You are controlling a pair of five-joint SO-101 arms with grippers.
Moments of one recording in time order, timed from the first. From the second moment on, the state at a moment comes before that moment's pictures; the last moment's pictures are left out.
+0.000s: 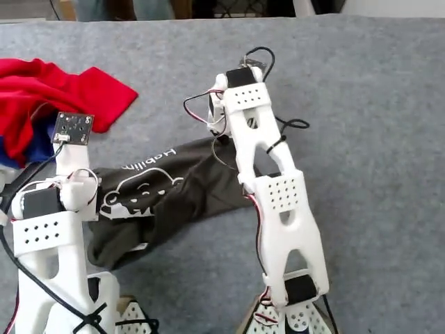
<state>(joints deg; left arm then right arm) -18.0 -49.6 51.9 70.5 -17.5 -15.6 59.5 -59.4 100.5 -35.6</state>
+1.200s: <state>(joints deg) -18.0 -49.6 47.8 69.4 -8.7 -15.6 35.9 -46.6 100.6 -18.0</state>
